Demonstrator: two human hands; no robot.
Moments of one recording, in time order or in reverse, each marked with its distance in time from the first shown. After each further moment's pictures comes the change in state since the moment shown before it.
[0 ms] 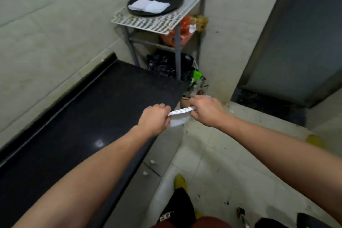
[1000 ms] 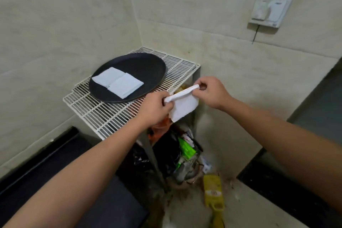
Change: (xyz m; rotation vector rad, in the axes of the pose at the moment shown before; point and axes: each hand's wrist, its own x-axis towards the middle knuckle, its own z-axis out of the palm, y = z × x) left_hand 0.544 -0.057 -0.108 -0.498 0.322 -0.220; right_hand 0.451 0.370 -0.138 0.710 0.193 0.076
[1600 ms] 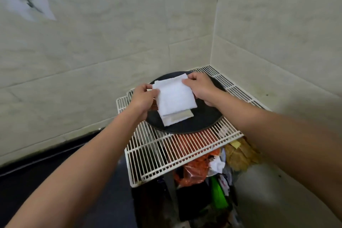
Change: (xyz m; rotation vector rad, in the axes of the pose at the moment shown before) left_hand 0.080 -0.110 -0.104 -0.778 0.655 -0.859; right_hand 0.228 -0.105 0.142 0.409 -0.463 -0.042
